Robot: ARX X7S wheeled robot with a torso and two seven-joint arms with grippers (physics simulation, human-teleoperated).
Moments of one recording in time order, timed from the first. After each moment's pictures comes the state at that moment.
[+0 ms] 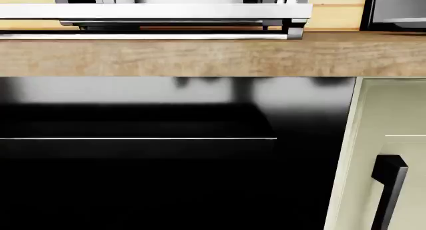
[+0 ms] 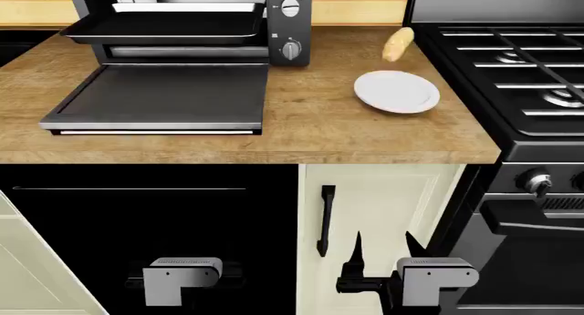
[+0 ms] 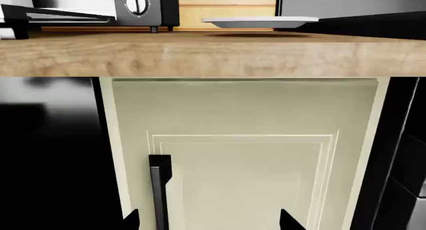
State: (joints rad) left arm 0.00 0.00 0.00 0.00 0.00 0.00 0.00; right arm 0.00 0.00 0.00 0.00 0.00 0.00 0.00
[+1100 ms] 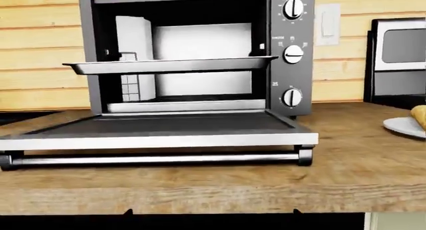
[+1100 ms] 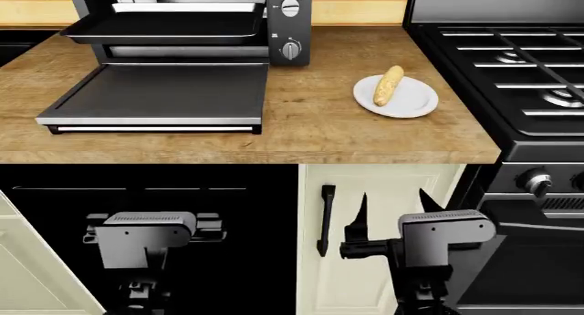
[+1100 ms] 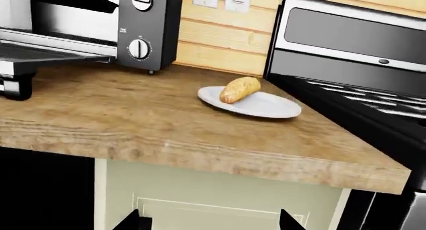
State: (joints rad) left arm -0.09 -0.14 0.05 0.38 -0.10 -0.26 -0.12; right arm 0.10 0.12 -0.14 -0.42 -0.04 0.46 0.14
